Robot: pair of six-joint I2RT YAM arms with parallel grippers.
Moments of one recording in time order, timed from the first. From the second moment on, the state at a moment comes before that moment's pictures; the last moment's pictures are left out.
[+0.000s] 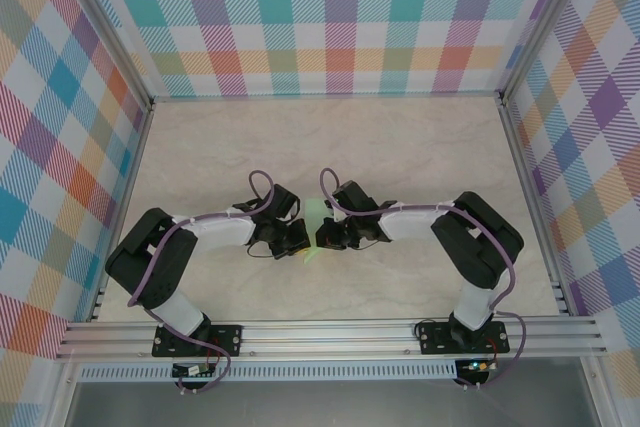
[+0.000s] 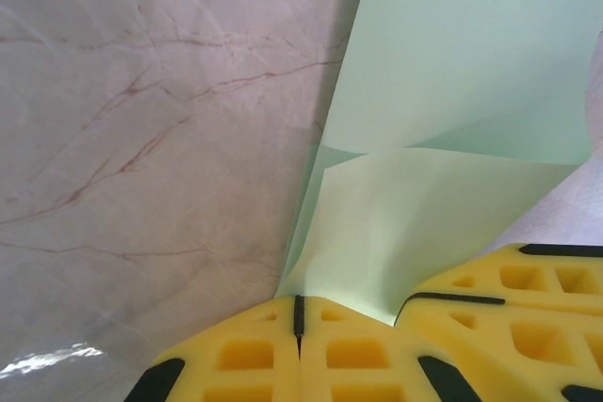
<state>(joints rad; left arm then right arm) -0.64 1.62 0.76 -0.29 0.33 -0.96 0.79 1.78 0.87 -0.07 -0.48 0.78</state>
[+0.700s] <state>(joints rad) -0.67 1.64 0.80 -0.36 0.27 -0.95 0.71 1.81 0.89 -0.09 -0.47 0.78</state>
